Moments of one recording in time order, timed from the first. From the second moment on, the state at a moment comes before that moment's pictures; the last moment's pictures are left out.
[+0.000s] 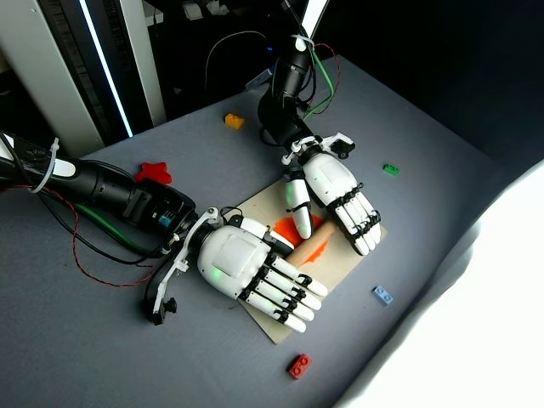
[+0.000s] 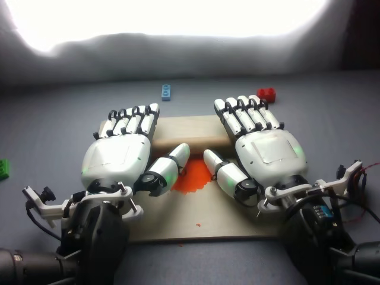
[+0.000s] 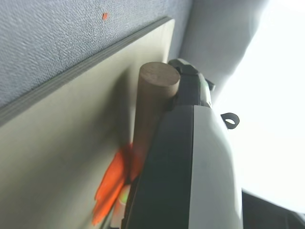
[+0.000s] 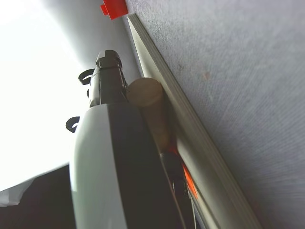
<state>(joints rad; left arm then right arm) 0.75 -1.48 1.27 -0.92 -1.16 1.50 -0.73 -1.70 1.48 0.73 1.12 -1.42</state>
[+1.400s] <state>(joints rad) 0.73 -1.51 1.35 -0.93 -1.08 1.52 -0.71 -1.72 1.56 0.72 1.07 -1.35</state>
